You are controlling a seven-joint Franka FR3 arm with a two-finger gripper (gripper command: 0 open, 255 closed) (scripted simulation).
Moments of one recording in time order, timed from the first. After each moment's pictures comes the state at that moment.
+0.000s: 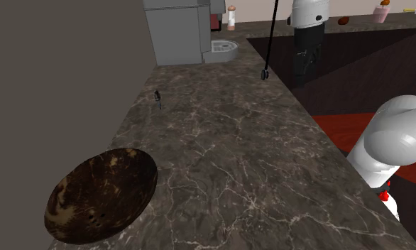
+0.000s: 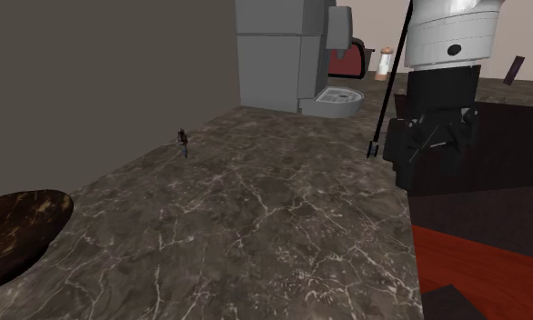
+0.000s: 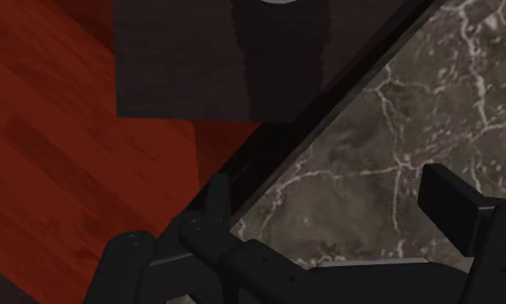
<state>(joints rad) 0.01 -0.79 0.03 -2.45 -0.01 1.44 -0.05</state>
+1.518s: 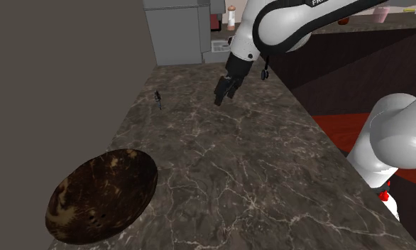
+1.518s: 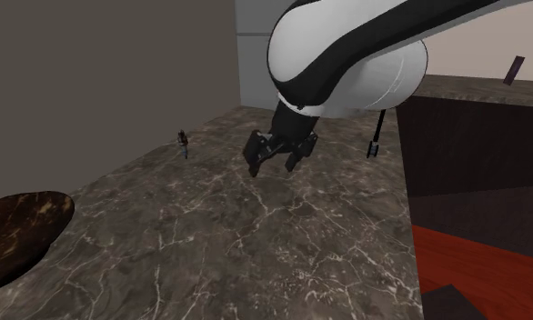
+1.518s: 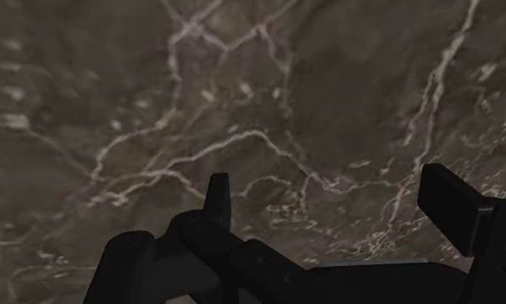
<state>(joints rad) 0.21 -0.46 0.16 -2.52 0.32 2.36 -0.07</state>
